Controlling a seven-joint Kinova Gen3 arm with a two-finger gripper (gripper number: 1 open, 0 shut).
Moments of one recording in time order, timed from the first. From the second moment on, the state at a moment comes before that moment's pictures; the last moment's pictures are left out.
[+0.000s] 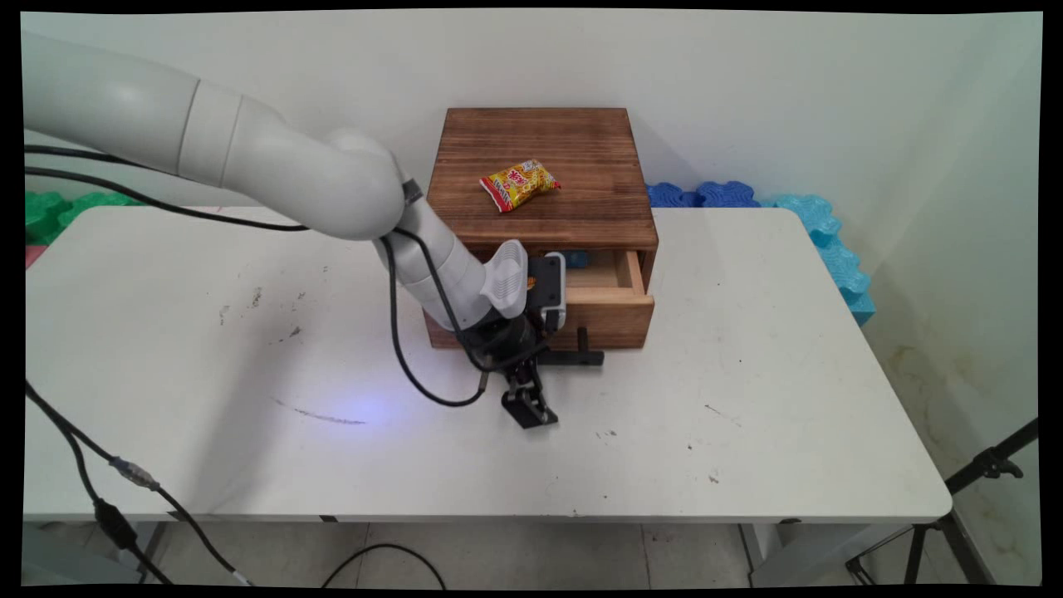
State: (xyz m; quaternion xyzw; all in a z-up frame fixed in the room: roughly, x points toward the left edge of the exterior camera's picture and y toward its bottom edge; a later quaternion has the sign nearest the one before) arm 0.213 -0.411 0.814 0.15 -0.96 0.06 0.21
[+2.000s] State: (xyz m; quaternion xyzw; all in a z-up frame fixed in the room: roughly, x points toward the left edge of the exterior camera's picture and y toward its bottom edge) arm 0.195 -0.277 0.837 0.14 -0.96 0.00 0.23
